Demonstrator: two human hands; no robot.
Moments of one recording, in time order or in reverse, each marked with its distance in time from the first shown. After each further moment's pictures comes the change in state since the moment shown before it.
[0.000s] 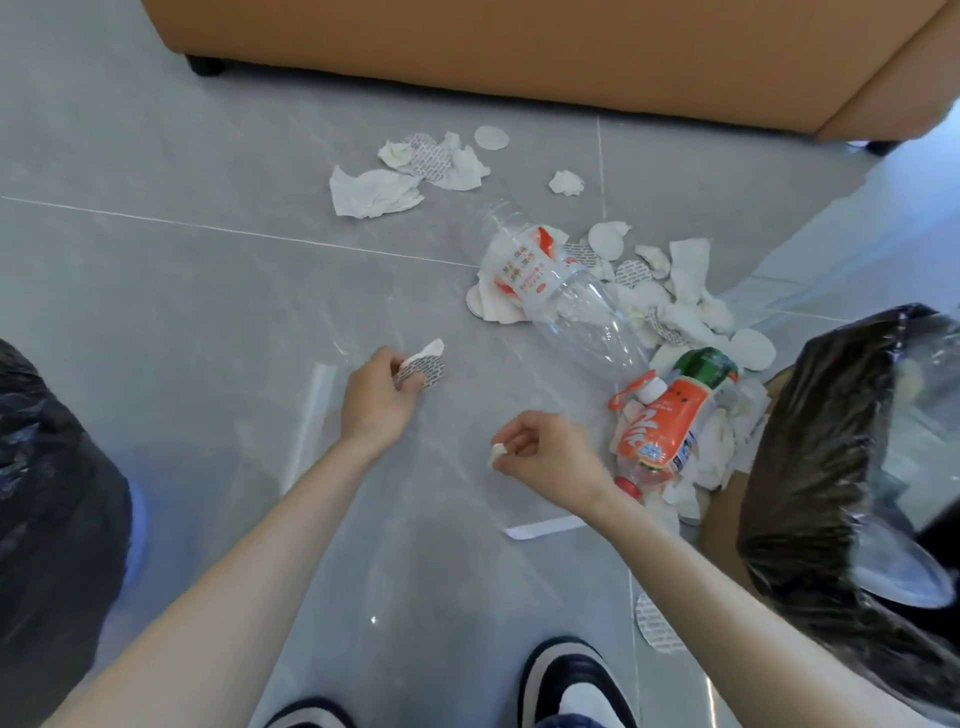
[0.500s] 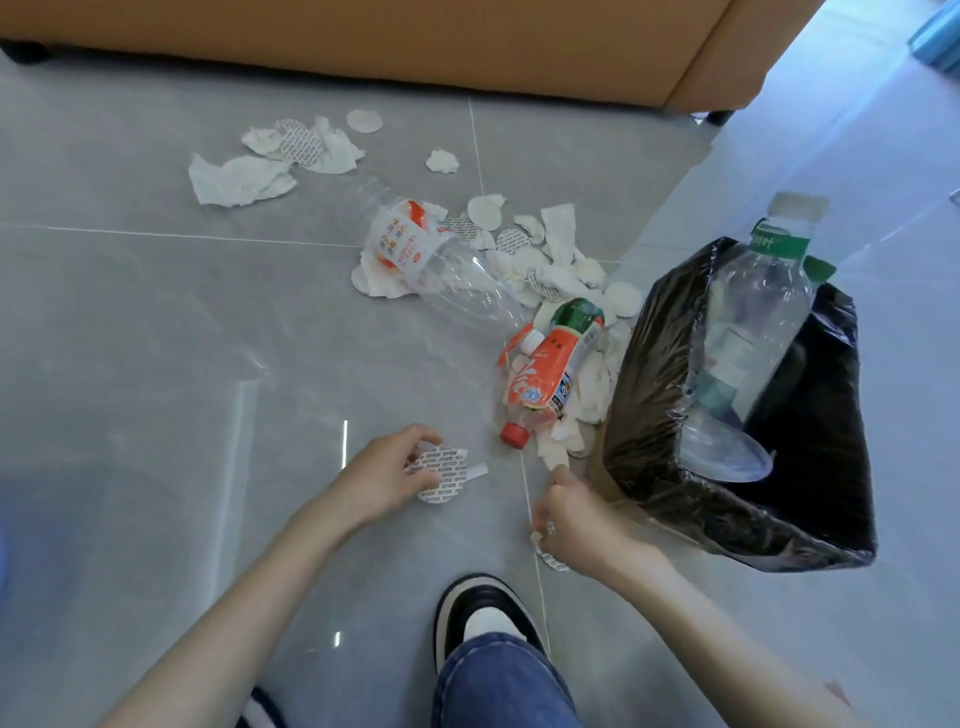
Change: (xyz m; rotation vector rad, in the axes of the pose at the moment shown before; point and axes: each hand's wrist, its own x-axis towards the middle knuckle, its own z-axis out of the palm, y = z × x) left_hand -0.105 0.023 0.053 0.110 -0.680 0.260; right_hand -0.109 0.113 -0.036 -0.575 -0.109 0.115
